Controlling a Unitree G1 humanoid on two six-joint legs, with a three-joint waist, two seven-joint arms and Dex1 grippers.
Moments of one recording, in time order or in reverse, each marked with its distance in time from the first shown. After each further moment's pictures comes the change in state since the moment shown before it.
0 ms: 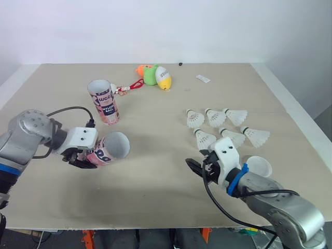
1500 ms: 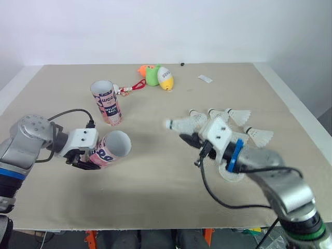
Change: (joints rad) left arm 0.060 -0.064 0.083 -0.014 0.002 0.047 -0.012; right arm -0.340 -0.108 0.073 0.155 -0.233 -0.453 0.521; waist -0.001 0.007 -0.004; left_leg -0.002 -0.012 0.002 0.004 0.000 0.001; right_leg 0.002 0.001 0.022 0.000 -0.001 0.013
